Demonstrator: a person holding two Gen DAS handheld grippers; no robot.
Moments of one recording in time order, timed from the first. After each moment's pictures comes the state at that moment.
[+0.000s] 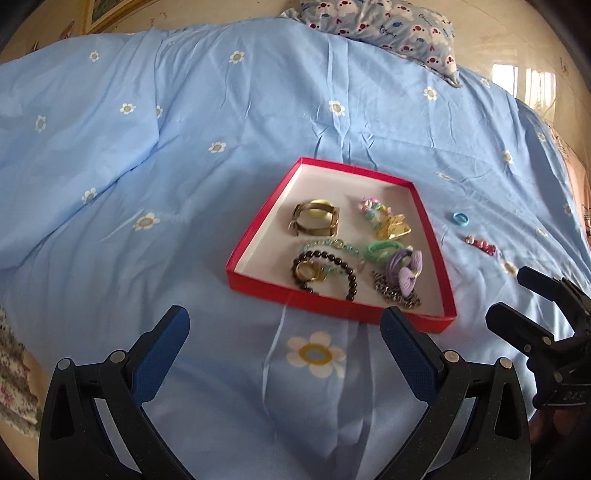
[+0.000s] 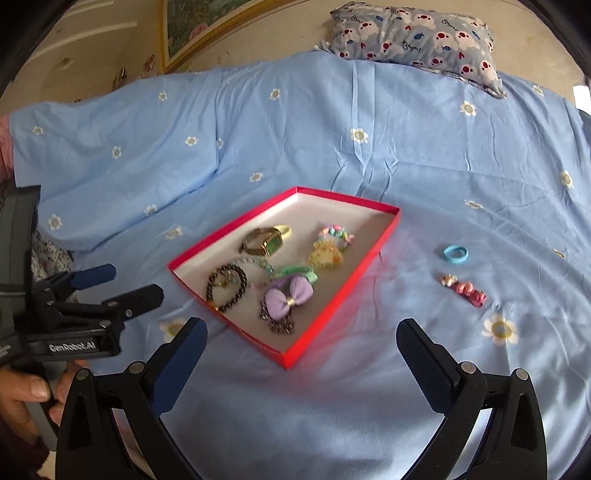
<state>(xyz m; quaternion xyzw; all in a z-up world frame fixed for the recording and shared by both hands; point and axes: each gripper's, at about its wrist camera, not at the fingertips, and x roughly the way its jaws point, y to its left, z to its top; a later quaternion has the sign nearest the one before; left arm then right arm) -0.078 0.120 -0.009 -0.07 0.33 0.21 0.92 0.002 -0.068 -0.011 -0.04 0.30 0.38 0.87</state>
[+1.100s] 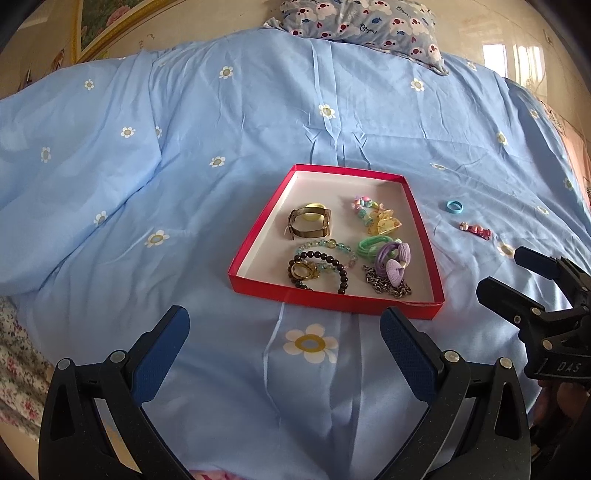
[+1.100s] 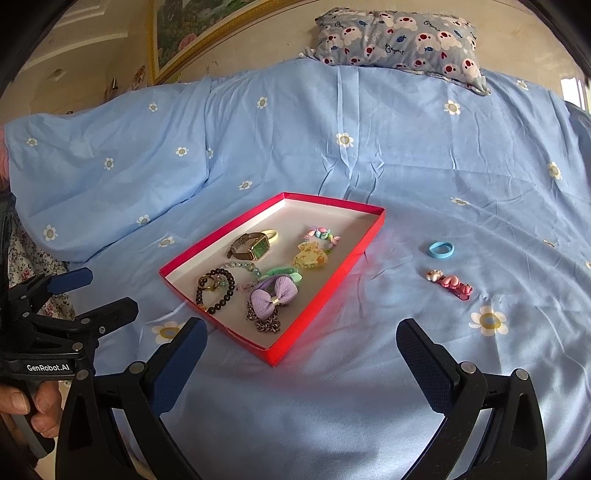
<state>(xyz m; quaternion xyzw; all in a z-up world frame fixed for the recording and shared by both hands) -0.087 0.094 0.006 -0.02 0.33 0.22 0.92 0.003 -0.082 -0.009 -0.03 0.29 0.37 0.88</state>
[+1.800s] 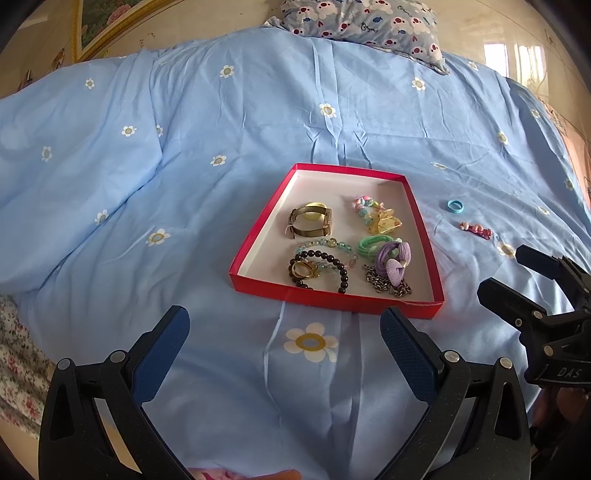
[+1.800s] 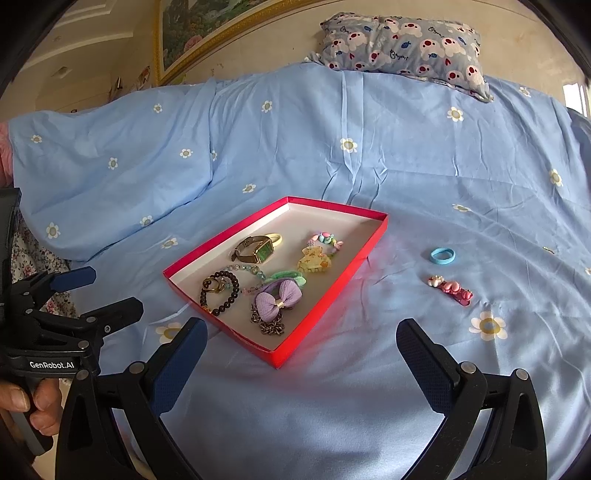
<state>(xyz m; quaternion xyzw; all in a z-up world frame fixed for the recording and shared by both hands) -0.089 0.095 0.006 -0.02 0.33 0.22 0.92 -0.001 -0.082 -0.007 -0.03 0.28 0.38 0.88</state>
